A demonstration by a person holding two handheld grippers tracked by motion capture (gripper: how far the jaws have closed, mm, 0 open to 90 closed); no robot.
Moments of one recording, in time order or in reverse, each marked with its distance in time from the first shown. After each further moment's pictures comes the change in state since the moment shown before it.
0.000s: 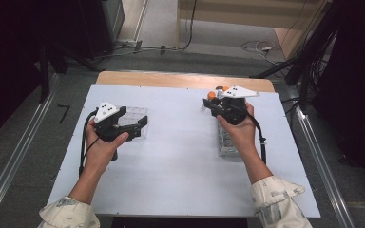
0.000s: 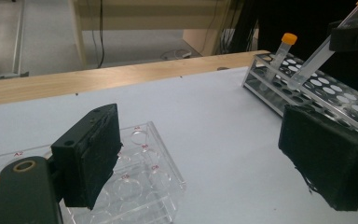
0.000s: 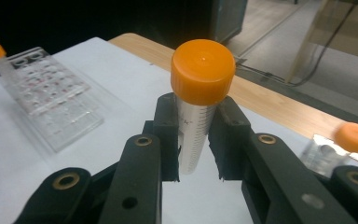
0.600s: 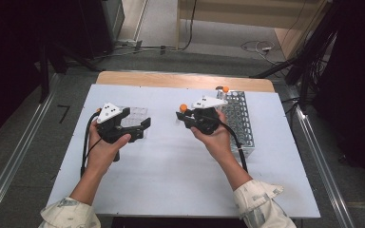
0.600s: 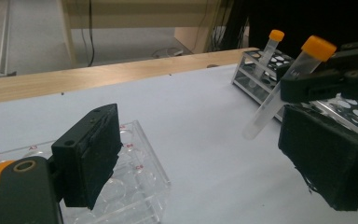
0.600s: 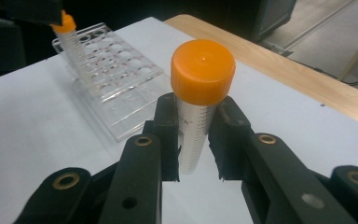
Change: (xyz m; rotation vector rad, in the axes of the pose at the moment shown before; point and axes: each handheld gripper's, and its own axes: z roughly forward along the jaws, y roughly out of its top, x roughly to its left) left arm -0.007 -0.001 0.003 0.005 -0.047 0.003; right arm 0.061 -0.008 0.039 0.060 0.140 -0.053
